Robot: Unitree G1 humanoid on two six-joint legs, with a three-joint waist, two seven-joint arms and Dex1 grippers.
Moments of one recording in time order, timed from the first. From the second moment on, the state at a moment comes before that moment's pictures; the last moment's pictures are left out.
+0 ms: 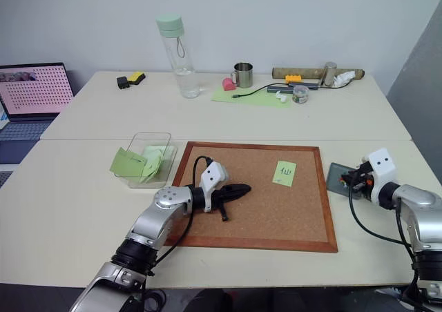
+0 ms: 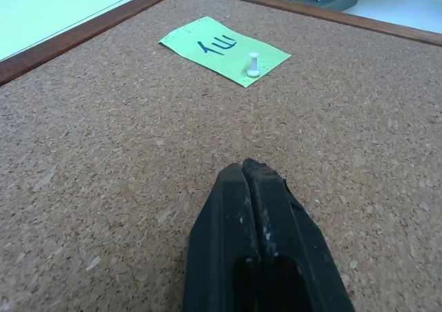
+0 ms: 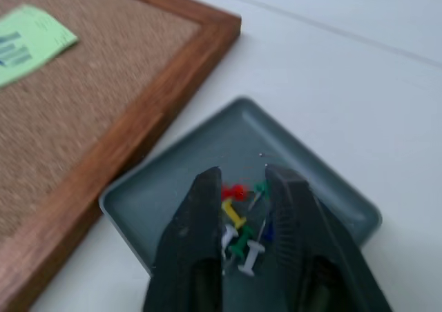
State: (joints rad) left arm -0.44 0.31 -0.25 0.25 -0.15 0.19 -0.89; right arm -0.26 -0.75 -0.18 0.13 0.27 0.52 0.71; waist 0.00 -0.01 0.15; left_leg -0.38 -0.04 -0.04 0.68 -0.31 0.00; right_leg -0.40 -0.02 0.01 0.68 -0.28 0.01
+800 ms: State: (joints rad) left arm -0.44 0.32 -0.25 0.25 -0.15 0.19 -0.89; right arm -0.35 -0.55 0.11 -0.05 0.24 0.38 0.82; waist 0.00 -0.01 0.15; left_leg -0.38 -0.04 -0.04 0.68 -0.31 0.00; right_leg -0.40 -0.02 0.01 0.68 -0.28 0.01
